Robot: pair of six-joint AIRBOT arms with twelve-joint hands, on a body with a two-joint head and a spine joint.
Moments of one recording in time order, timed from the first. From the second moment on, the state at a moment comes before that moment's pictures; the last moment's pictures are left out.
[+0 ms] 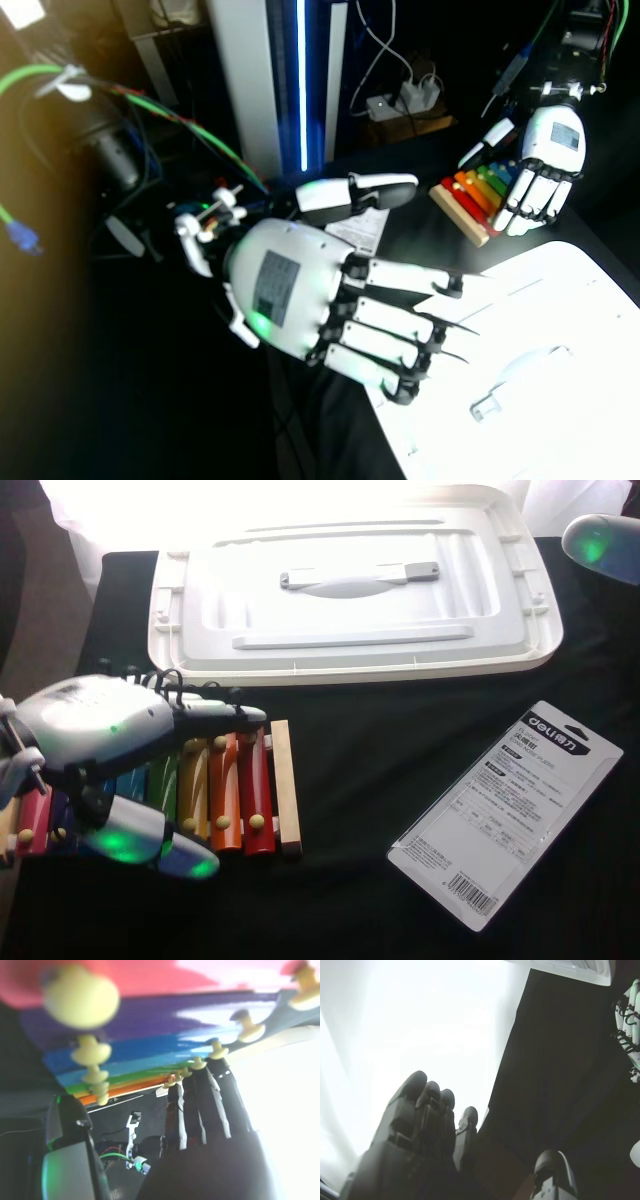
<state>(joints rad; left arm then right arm) 0.91 -0.92 1.02 0.13 -0.51 0.93 -0.90 -1.09 1.43 0.11 1.17 -0.08</state>
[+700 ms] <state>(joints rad) 0.92 -0.97 1.05 0.14 -0.49 0.93 -0.90 -1.09 1.43 0.11 1.17 -0.08</state>
